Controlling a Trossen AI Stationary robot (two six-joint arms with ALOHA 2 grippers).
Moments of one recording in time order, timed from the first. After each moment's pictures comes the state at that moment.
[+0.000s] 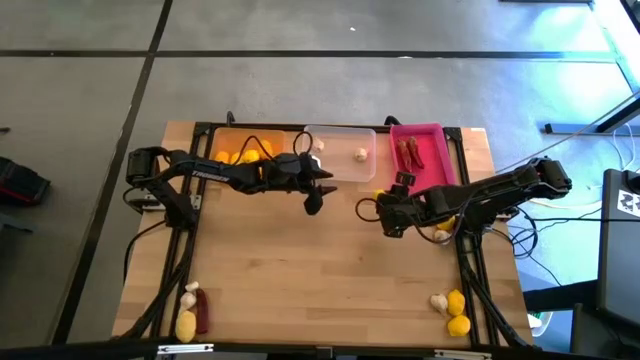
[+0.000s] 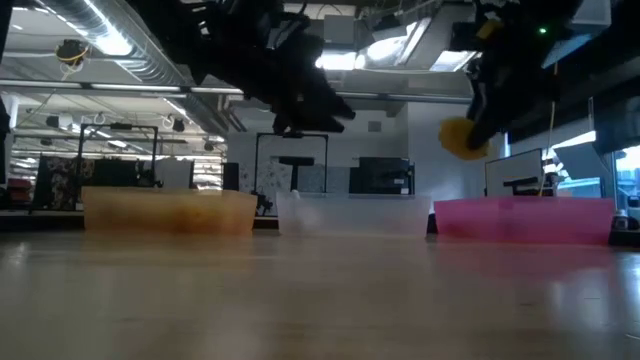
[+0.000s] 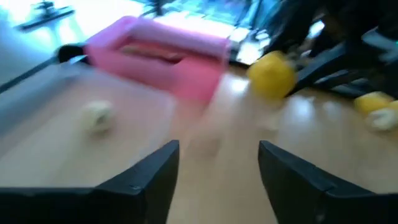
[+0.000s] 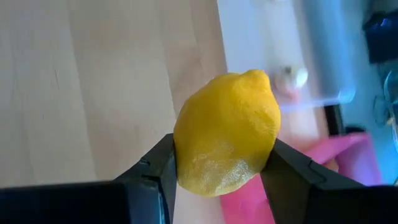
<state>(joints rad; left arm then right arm) 0.18 1.63 0.89 0.37 -0.03 -0.18 0.22 1.34 0.98 -0.86 0.57 0.21</state>
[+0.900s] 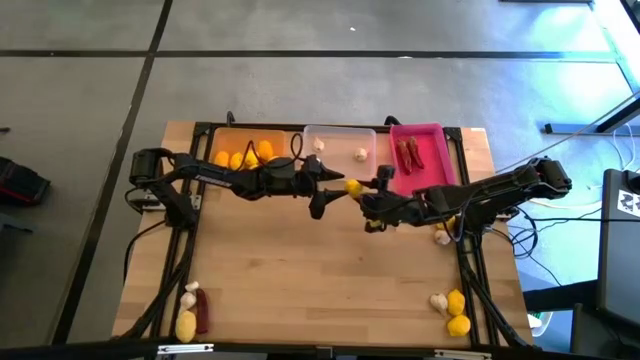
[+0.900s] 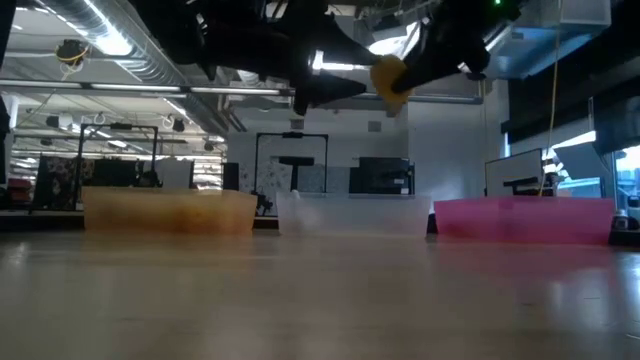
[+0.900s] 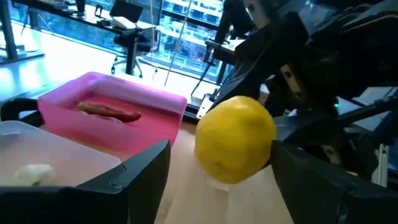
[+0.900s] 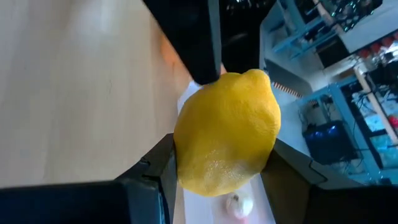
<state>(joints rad) 0.12 1.66 0.89 0.65 -0.01 -0.27 0.21 1.34 0.98 -0.32 0.71 -0.27</state>
